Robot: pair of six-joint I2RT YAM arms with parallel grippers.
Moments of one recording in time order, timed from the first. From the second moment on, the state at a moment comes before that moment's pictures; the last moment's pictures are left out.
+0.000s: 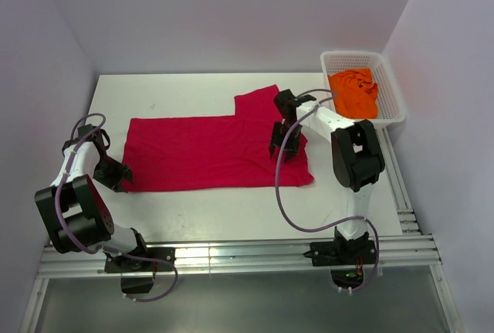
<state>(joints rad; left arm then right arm) 0.37 1.44 0.92 -0.92 -0.01 -0.67 0.38 1.95 1.47 -0.94 -0.12 0.65</state>
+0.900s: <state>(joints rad) 0.37 1.45 0.92 -0.92 -0.01 -0.64 0.39 1.98 1.44 -0.90 -0.15 0.67</state>
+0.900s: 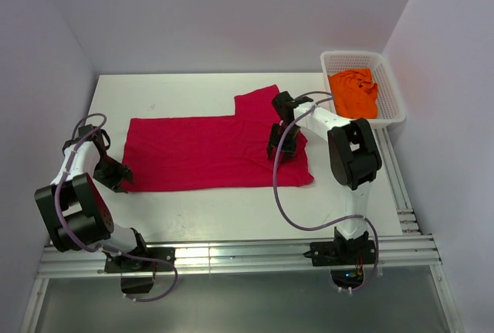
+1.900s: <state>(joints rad) 0.37 1.50 0.92 -0.90 -0.02 -0.64 0.39 2.12 1.77 -1.00 -0.15 0.66</state>
